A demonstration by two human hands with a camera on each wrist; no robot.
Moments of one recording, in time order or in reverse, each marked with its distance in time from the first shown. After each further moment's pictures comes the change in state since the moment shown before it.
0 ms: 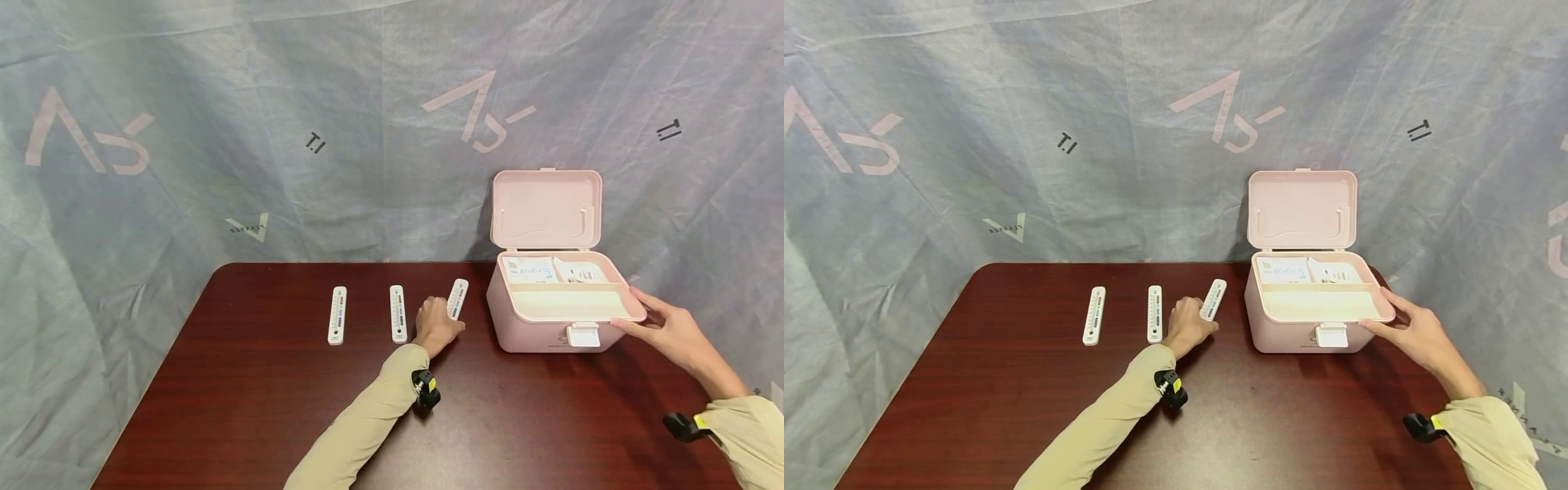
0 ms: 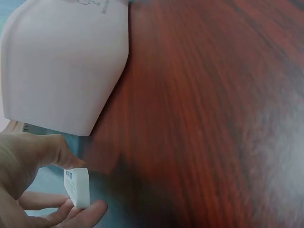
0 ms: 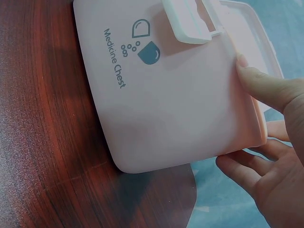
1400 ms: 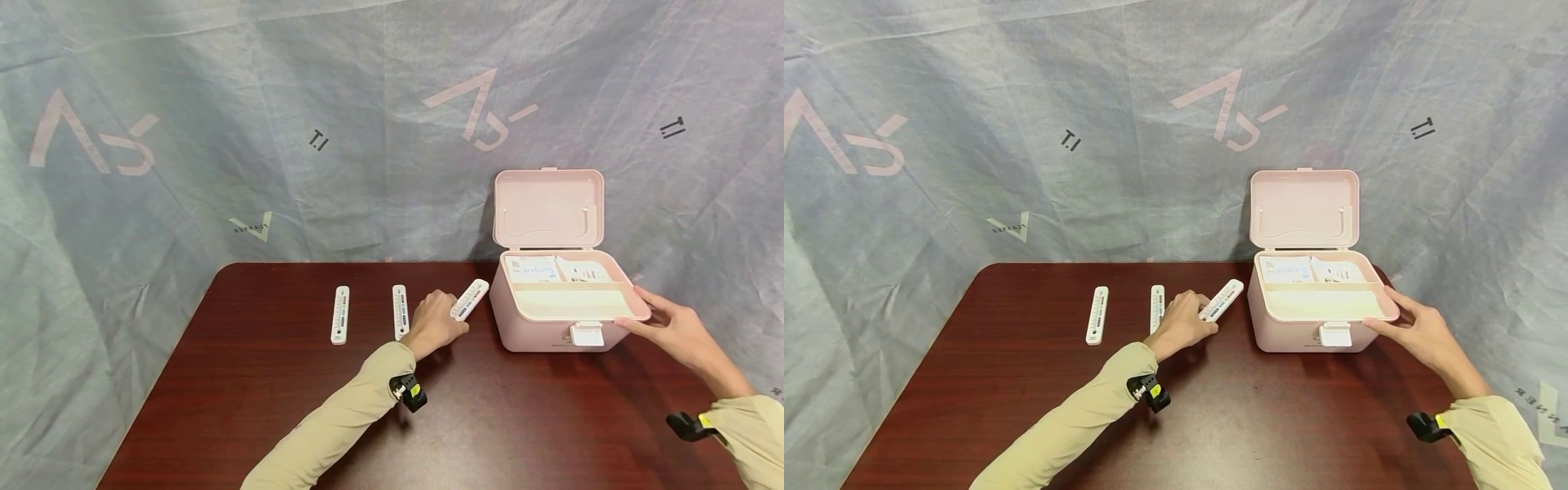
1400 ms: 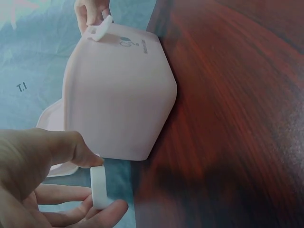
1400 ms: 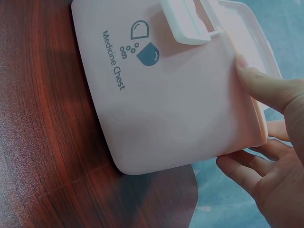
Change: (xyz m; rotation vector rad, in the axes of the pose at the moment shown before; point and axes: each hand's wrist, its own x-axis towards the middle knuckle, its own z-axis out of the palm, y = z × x) left_hand -0.016 0.013 -0.059 -0.003 -0.140 0.218; right_hand -0.001 -0.002 0.000 -0.042 -0.008 0.046
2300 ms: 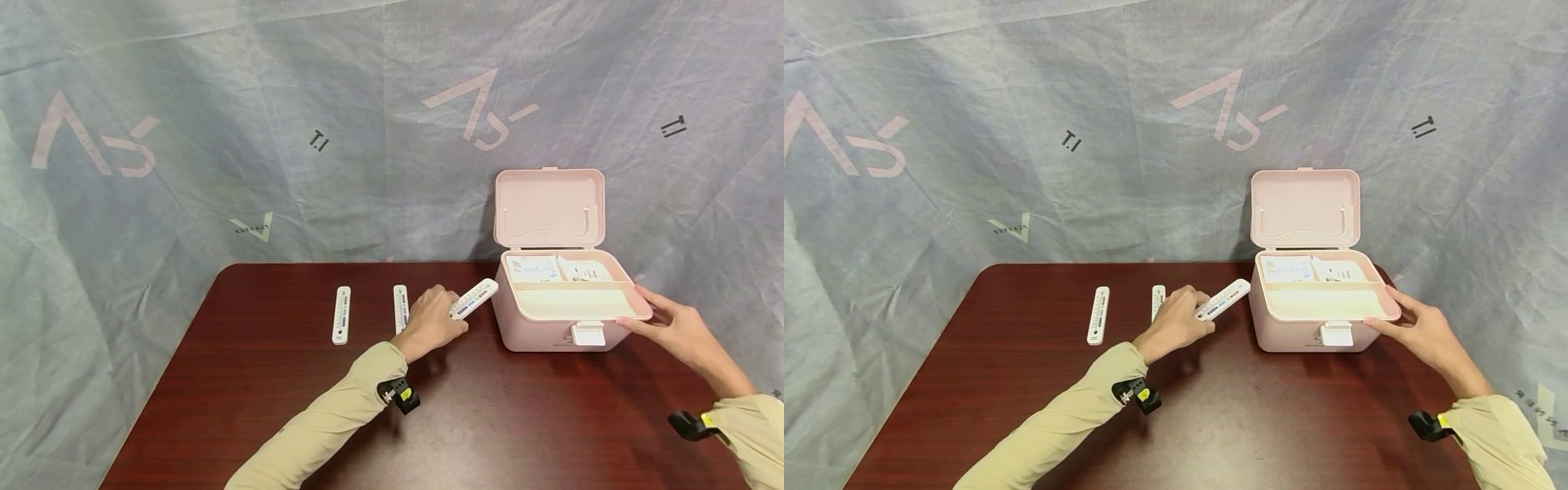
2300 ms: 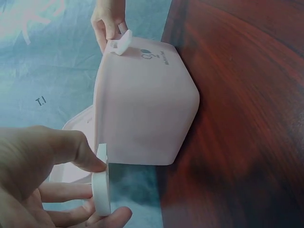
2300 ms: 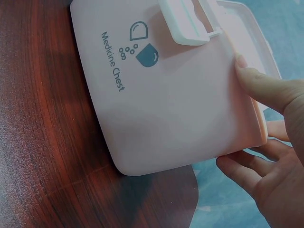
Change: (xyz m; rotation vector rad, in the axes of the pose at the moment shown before) left_hand -0.014 0.009 -0.027 0.050 0.021 0.095; right_hand 0.001 0.002 0.001 0.023 -0.007 0.006
